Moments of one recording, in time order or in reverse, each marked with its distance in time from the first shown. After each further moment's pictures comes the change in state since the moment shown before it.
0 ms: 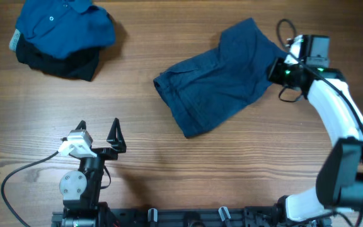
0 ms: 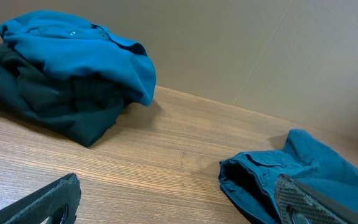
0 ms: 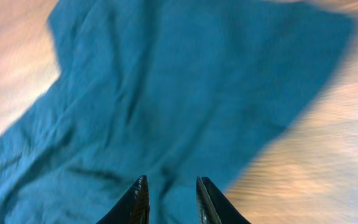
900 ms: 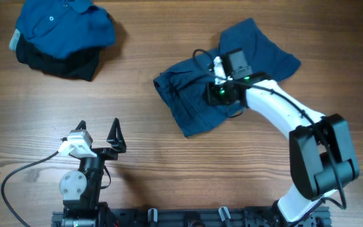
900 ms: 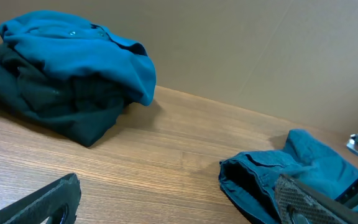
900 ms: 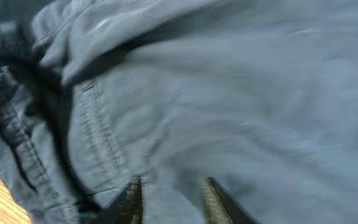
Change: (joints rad) left arm 0.000 0.000 0.000 0.000 0.000 0.000; right arm 0.460 0.134 0.001 -0.018 -0.014 0.016
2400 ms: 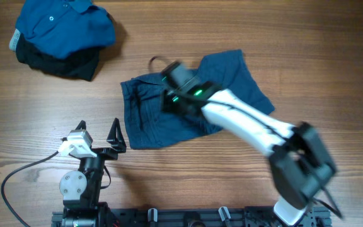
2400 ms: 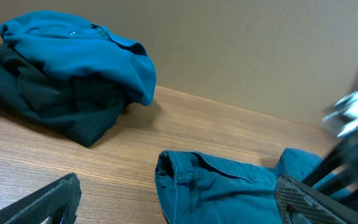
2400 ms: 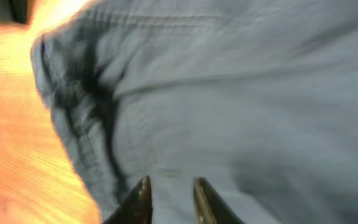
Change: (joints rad) left arm 0.000 0.000 0.000 0.000 0.000 0.000; right arm 0.291 -0.008 0.201 -0.117 0.134 0.460
